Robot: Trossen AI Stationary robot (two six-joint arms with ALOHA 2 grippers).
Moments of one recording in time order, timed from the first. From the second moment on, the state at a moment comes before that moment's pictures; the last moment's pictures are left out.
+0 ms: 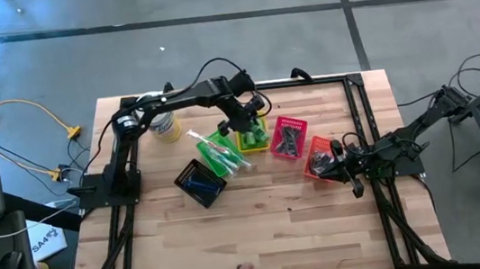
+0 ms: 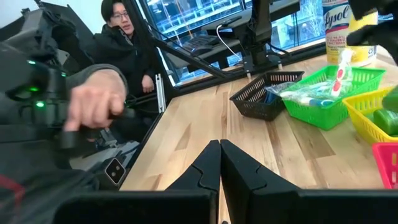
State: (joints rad) left arm 0.44 2.05 1.73 -0.70 0.39 1.59; right arm 0.50 0.37 0.10 0.19 0.32 0.40
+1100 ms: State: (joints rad) left arm 0.48 2.01 1.73 -0.75 0.31 1.39; right arm 0.50 0.37 0.10 0.20 0.34 0.39
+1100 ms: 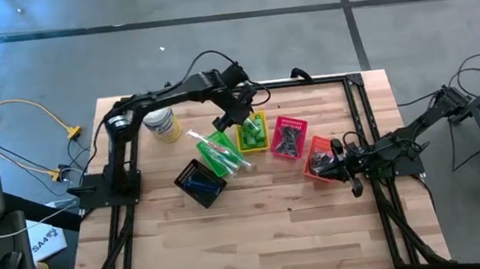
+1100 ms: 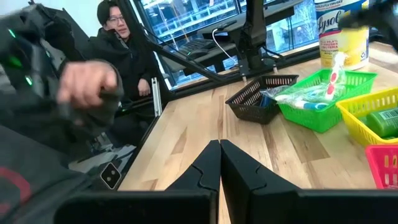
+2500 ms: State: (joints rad) left arm 0.46 0.55 0.16 0.28 0.61 0.23; right arm 0.50 0.01 0.12 -0.21 0.70 0.21
